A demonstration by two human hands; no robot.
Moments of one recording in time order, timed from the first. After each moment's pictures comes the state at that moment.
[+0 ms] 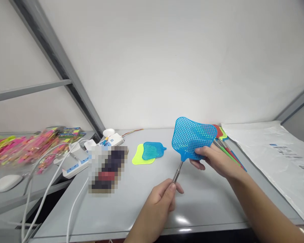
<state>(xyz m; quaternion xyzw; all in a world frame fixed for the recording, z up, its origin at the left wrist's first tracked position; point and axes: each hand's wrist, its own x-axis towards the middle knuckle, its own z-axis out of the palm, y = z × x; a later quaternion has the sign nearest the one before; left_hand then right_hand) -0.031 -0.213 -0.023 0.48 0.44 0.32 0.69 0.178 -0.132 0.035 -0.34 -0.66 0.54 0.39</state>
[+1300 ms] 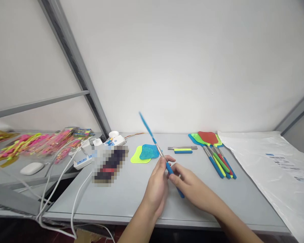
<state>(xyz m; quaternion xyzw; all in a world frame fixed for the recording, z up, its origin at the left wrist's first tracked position) 0.034 -0.198 0.003 0.34 0.35 0.59 0.64 0.163 -0.189 0.017 -0.38 -0.70 0.50 0.33</state>
